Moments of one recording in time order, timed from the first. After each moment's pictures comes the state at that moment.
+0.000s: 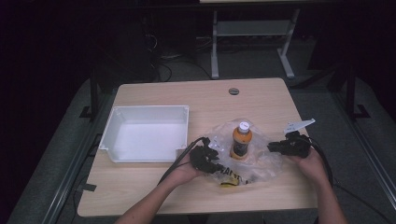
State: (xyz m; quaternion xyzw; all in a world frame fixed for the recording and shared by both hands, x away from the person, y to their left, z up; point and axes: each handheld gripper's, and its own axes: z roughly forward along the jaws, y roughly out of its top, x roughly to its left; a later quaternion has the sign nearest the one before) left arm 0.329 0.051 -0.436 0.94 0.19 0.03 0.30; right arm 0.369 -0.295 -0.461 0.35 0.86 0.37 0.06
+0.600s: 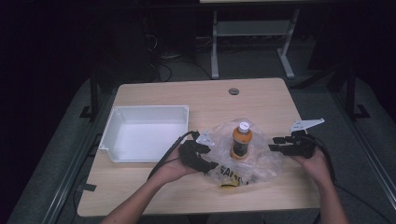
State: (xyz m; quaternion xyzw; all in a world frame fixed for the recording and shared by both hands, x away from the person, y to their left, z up) left arm 0.319 0.077 -0.393 0.92 0.19 0.06 0.33; right arm 0.359 -0.303 -0.444 0.35 0.84 0.41 0.07
